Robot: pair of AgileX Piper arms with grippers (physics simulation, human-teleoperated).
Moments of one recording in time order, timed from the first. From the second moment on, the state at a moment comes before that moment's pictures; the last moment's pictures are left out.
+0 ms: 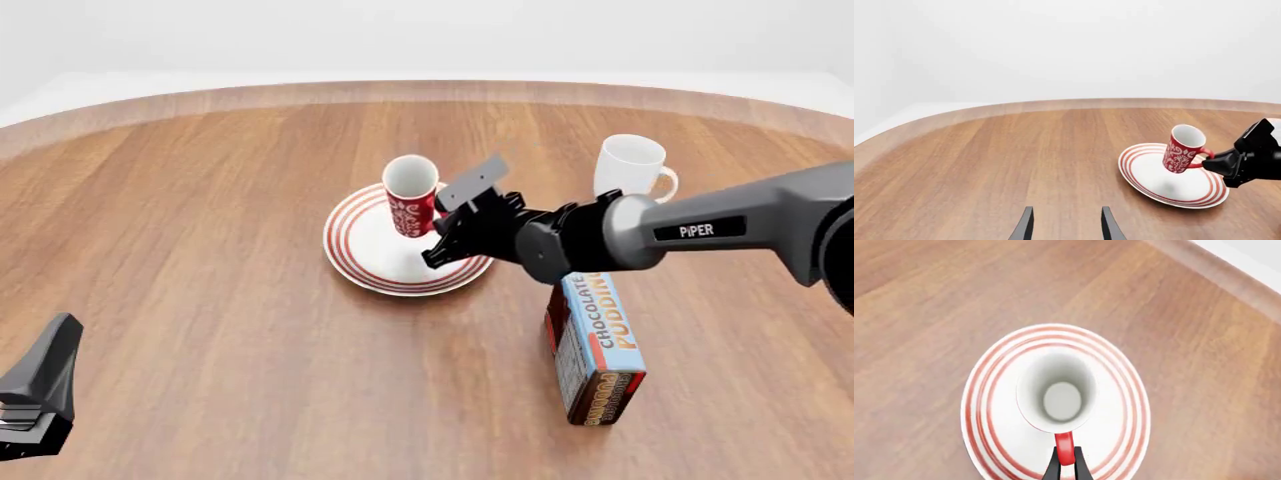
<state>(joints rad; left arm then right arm) 0.00 0.00 0.00 0.00 0.00 0.55 1.97 -1.12 -0.23 -0.20</state>
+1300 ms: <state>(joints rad) 0.00 0.00 0.00 0.00 0.00 0.55 2.04 -1.15 -0.23 -0.19</state>
